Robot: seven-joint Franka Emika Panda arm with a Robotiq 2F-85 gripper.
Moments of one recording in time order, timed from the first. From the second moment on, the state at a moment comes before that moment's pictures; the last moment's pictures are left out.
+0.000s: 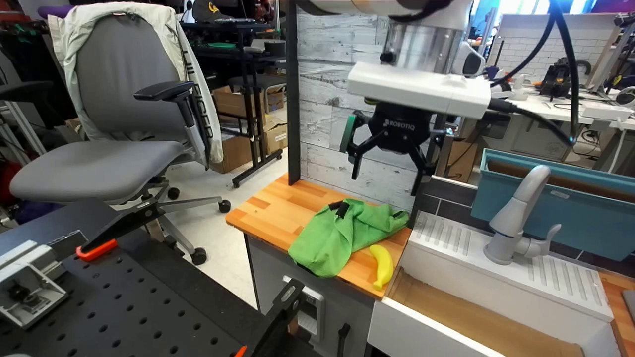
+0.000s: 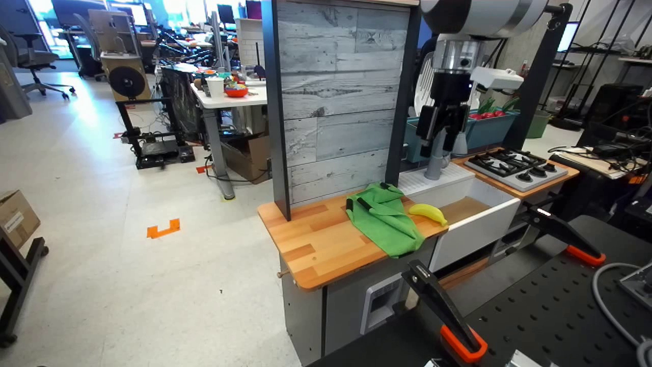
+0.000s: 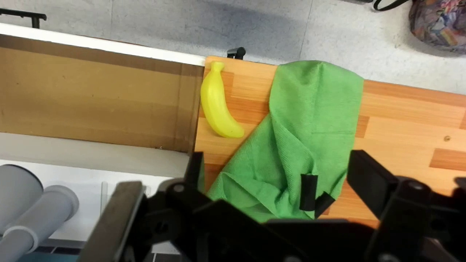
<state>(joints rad) -0.18 0.62 -0.04 -1.91 0.07 2.44 -0.49</state>
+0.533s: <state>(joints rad) -0.20 0.89 -0.04 -1.68 0.05 2.48 -0.43</state>
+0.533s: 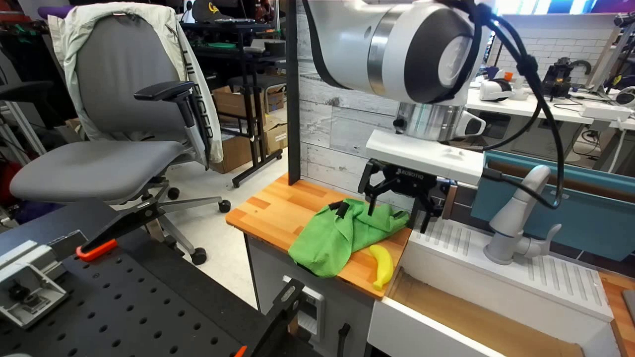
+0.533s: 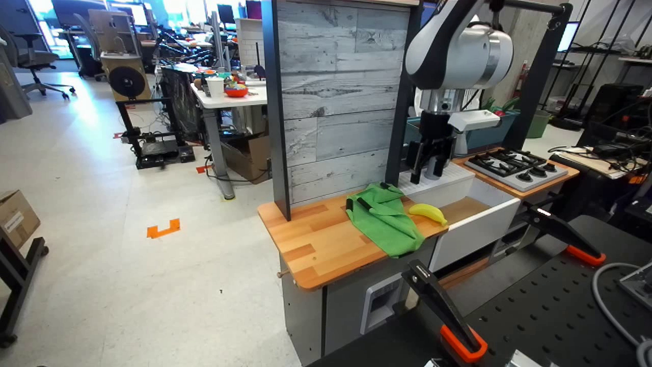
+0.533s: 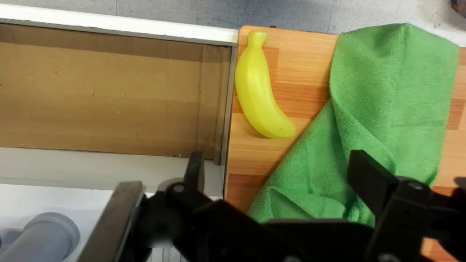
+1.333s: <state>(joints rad) -0.18 1.05 -0.06 -1.61 -0.13 2.57 -0.37</state>
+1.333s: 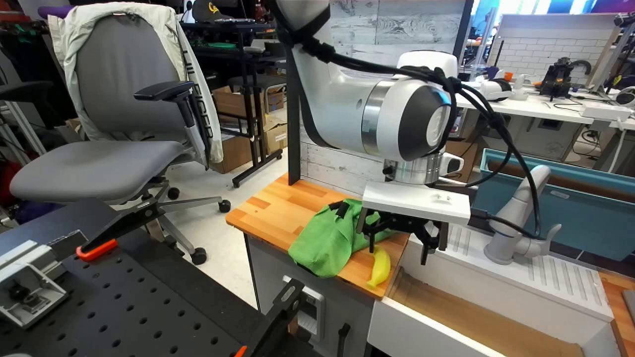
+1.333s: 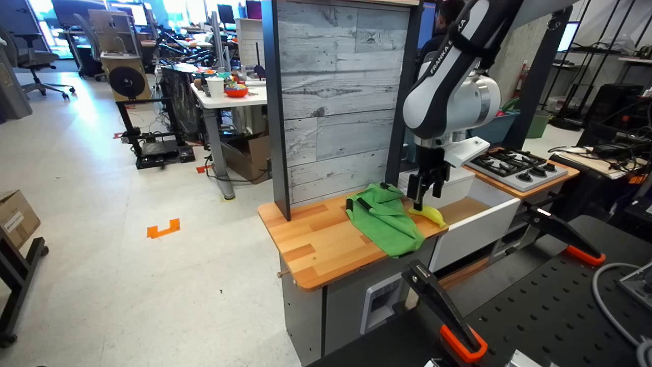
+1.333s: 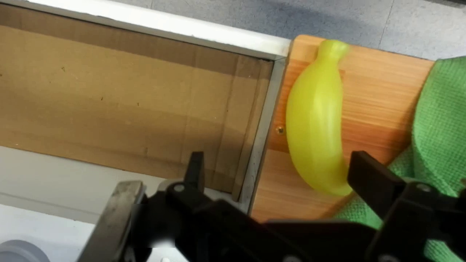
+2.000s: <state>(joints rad) -0.16 1.07 -0.06 -1.60 -0.17 2.57 -0.37</state>
